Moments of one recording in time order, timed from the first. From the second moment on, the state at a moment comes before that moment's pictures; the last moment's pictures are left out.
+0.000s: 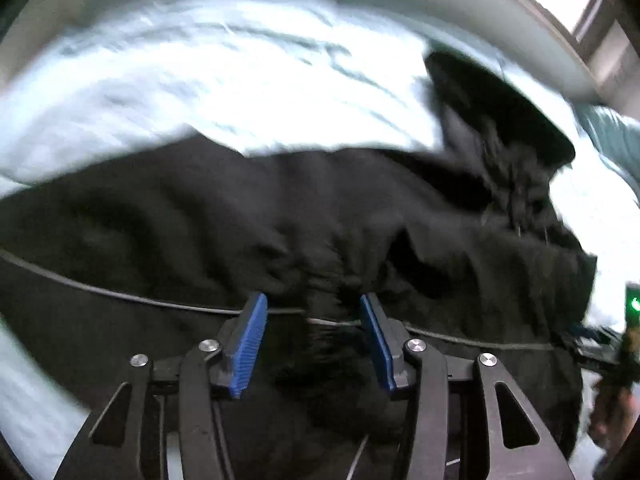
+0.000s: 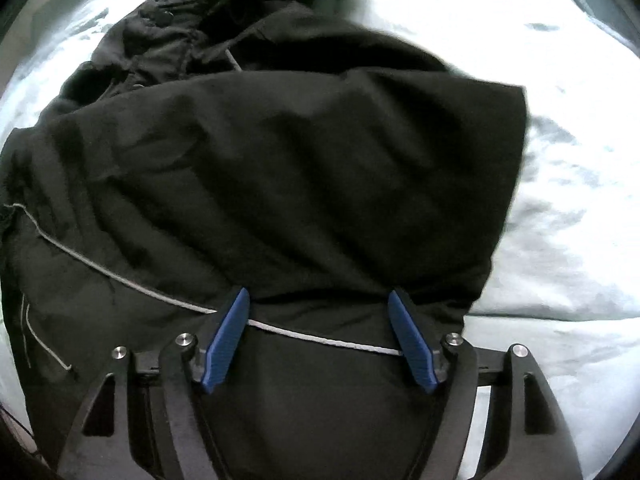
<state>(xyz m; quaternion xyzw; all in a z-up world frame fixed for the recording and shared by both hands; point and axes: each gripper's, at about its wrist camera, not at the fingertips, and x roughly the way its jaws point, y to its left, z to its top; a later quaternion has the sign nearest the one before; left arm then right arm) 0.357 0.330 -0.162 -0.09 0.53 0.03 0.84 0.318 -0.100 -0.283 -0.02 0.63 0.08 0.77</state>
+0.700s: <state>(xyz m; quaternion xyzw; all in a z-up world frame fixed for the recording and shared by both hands) 0.267 0.308 -0.127 -0.12 0.51 -0.04 0.85 0.221 -0.071 -0.196 0.01 0.60 0.11 0.80</state>
